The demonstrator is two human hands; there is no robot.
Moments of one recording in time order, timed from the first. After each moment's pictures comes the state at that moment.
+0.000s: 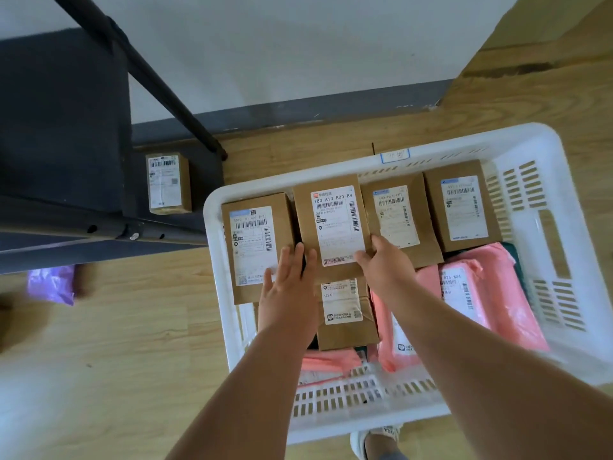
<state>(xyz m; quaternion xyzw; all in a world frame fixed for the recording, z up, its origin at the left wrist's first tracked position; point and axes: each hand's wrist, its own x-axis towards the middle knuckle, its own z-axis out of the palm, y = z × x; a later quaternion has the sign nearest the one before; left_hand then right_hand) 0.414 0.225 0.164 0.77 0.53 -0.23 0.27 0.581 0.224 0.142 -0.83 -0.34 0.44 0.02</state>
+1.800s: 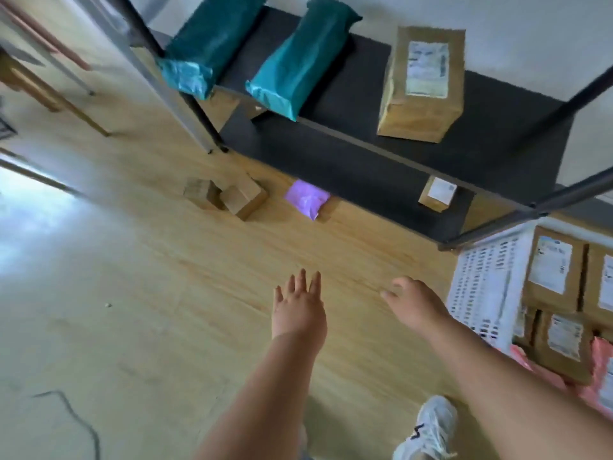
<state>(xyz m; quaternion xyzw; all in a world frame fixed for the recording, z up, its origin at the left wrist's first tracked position) -0.111 0.070 0.331 0.56 0.75 -0.13 0.32 0.072 0.140 0.320 -0.68 -0.58 0.41 -0.17</state>
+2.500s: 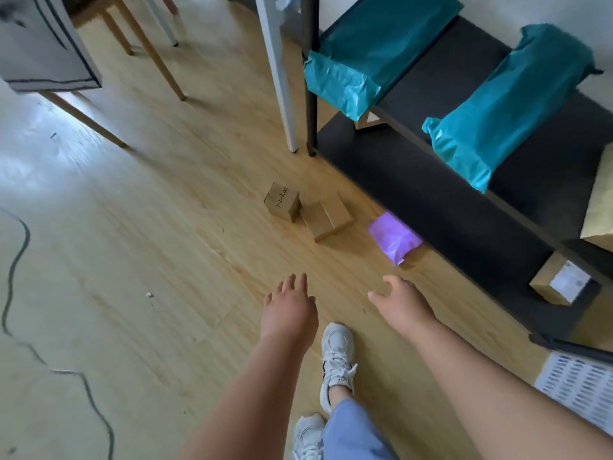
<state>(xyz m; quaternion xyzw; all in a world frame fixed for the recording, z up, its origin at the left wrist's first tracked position) -0.420 0.114 0.281 0.39 0.83 -0.04 0.39 -0.265 0.223 0.270 -0.63 -0.64 0.40 -0.20</state>
